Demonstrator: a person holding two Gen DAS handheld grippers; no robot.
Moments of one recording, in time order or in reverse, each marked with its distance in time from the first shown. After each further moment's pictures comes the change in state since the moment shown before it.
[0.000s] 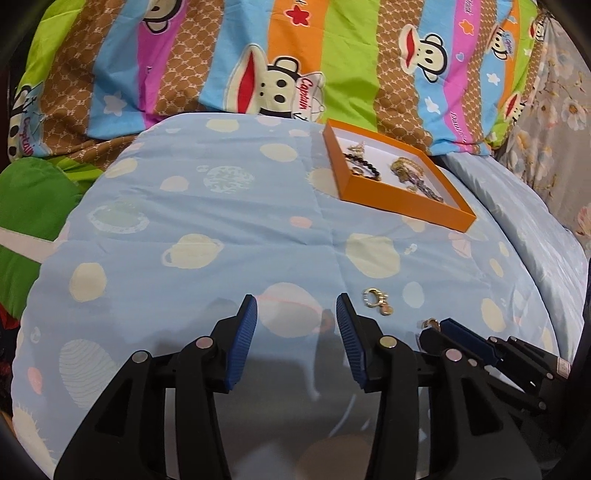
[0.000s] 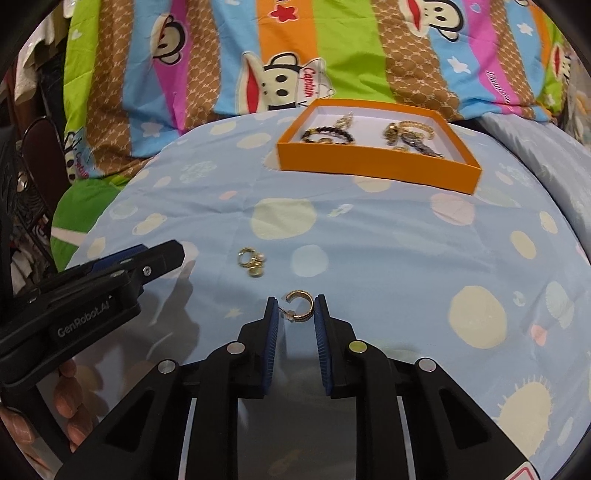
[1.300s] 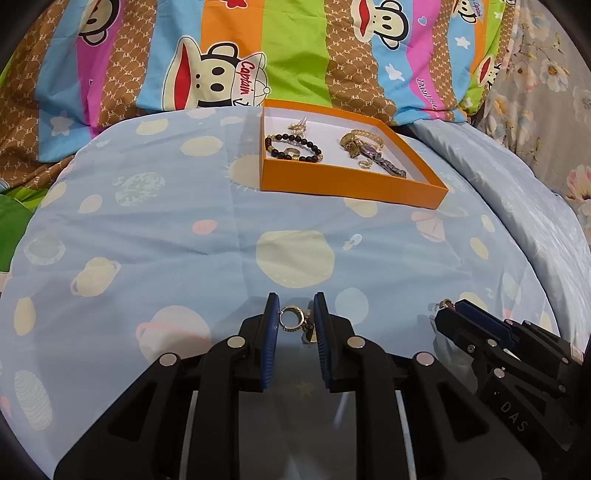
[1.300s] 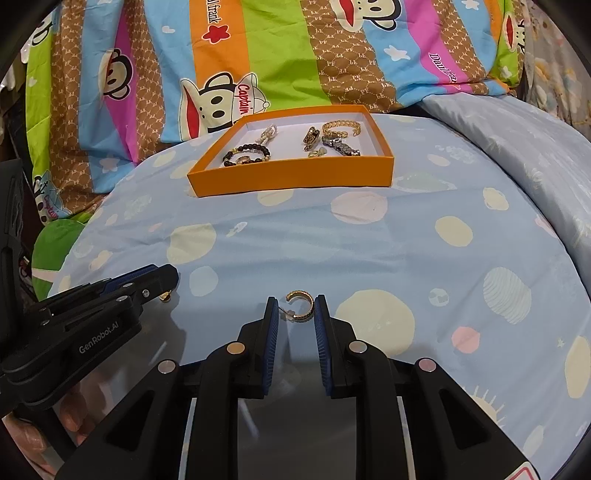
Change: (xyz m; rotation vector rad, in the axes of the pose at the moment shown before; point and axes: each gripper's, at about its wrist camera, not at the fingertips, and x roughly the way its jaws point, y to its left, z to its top) left arm 0.036 -0.058 0.008 0.109 0.059 -0.046; right arm -0.007 -0.058 0.005 0.111 -0.030 -0.056
